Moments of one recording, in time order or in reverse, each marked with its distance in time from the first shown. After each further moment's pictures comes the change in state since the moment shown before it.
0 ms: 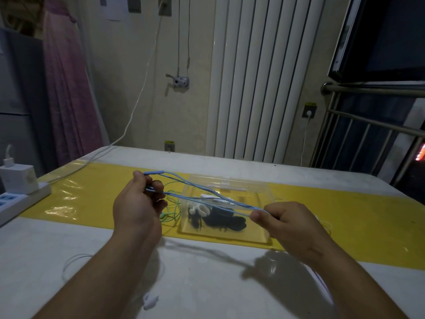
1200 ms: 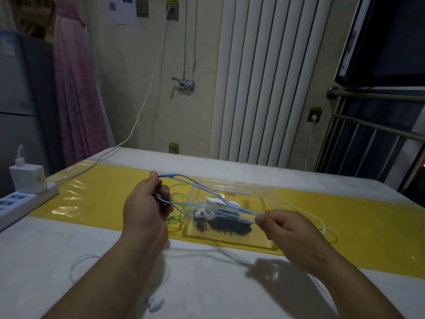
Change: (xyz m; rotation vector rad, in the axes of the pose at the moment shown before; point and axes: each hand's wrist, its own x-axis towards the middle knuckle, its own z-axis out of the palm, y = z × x) left_hand 0.000 -0.001 -0.001 0.010 -0.042 -0.037; right_hand 0.000 0.002 0.009 0.111 -0.051 -0.015
